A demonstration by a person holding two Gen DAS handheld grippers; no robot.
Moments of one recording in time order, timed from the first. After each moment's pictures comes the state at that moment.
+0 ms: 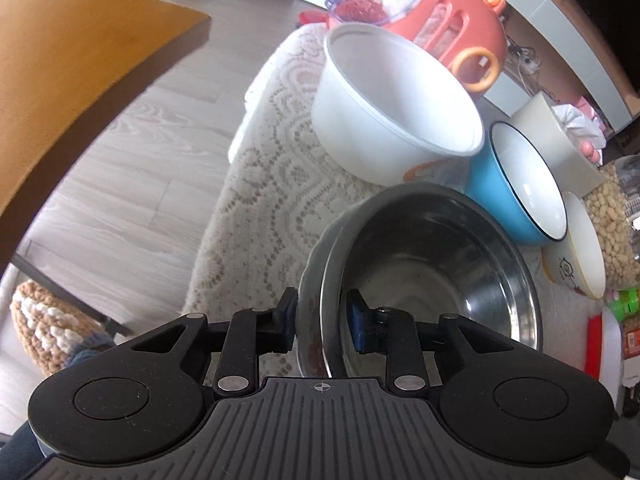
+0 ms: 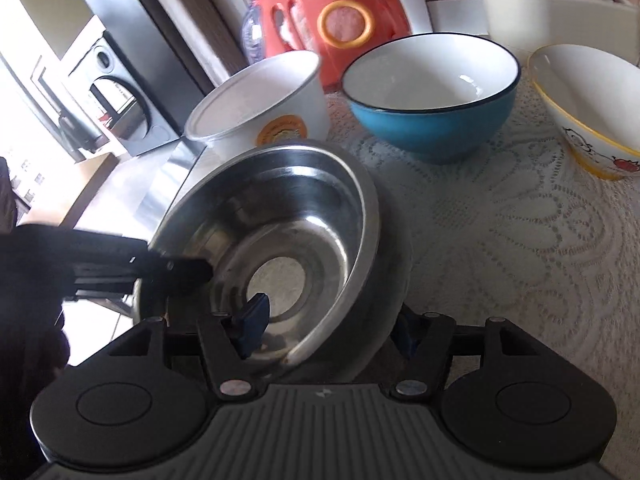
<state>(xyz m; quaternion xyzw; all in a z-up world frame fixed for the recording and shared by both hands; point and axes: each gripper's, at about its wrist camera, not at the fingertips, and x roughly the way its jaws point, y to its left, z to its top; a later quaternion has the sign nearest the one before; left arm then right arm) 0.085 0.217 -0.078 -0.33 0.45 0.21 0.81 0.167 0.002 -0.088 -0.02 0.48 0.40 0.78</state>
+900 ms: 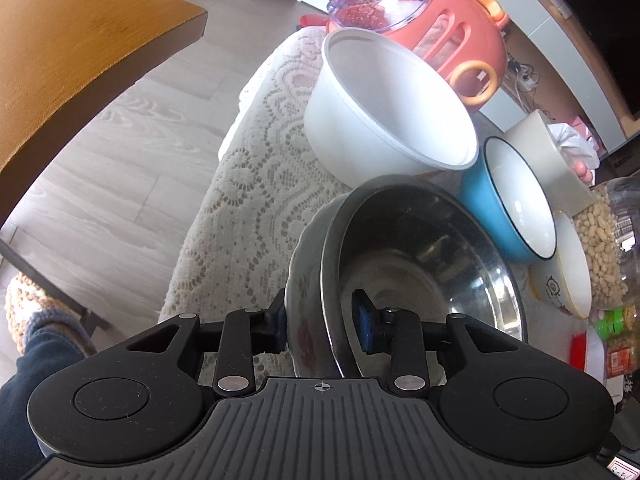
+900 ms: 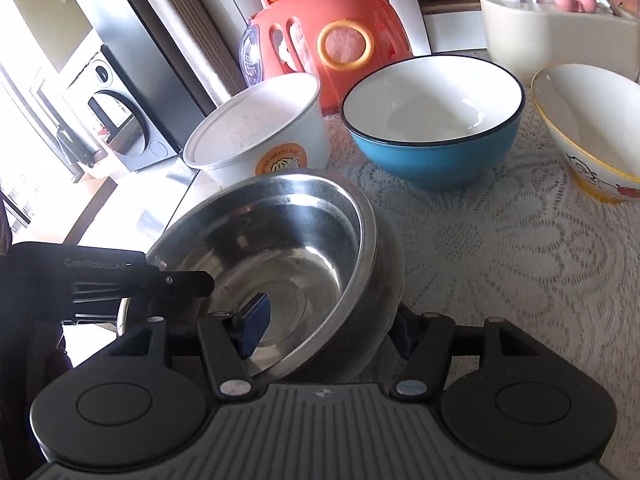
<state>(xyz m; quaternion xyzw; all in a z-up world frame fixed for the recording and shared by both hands) 0.092 0.216 -0.084 -0.36 0.44 0.20 0.80 0.186 0.012 -0.085 0.00 0.46 0.38 0.80</state>
